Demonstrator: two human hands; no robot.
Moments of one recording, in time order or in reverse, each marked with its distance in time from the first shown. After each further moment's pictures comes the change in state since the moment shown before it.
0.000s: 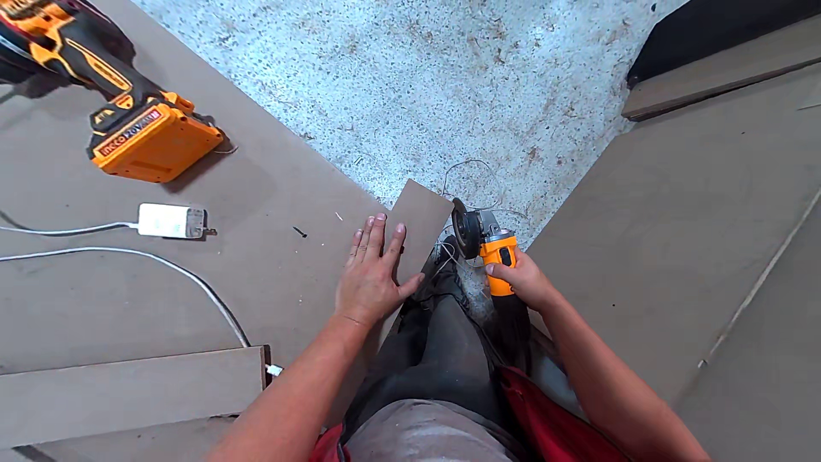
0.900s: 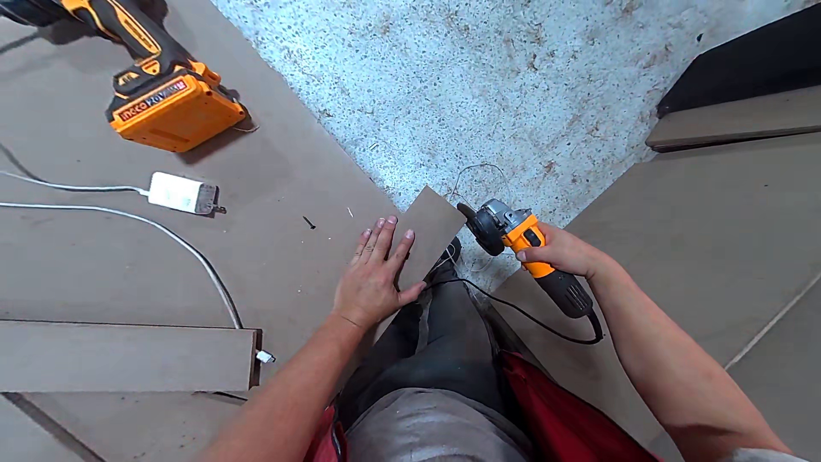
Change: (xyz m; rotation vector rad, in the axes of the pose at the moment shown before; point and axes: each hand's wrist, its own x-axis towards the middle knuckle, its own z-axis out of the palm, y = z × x) left_hand 0.001 0.002 -0.005 -0.024 -0.016 -0.013; right_hand 0.068 -0.097 -0.081 -0.462 -0.352 0.067
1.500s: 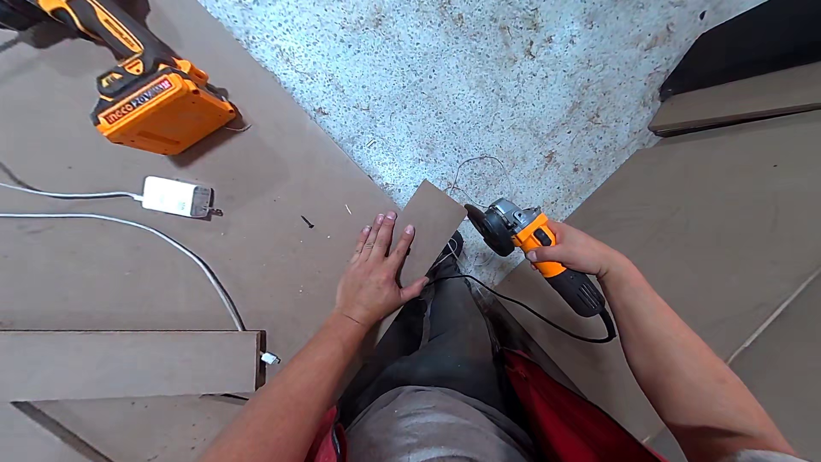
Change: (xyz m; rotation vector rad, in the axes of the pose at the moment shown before) left_hand -0.001 -0.003 0.005 -0.009 0.013 0.006; right_hand -0.012 0.016 0.001 0.008 0.022 -0.004
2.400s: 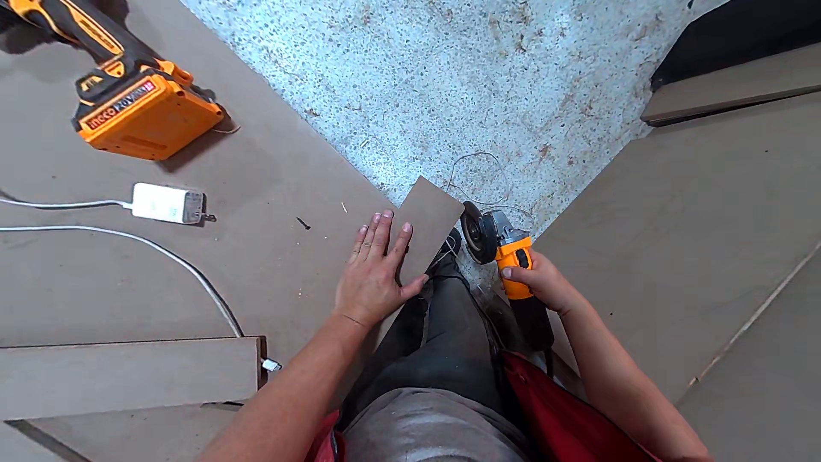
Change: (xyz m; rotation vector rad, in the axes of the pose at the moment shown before) left_hand 0.000 0.000 -0.002 -0.002 -0.016 0.011; right_hand -0.012 0.037 0.096 0.404 0.208 -0.024
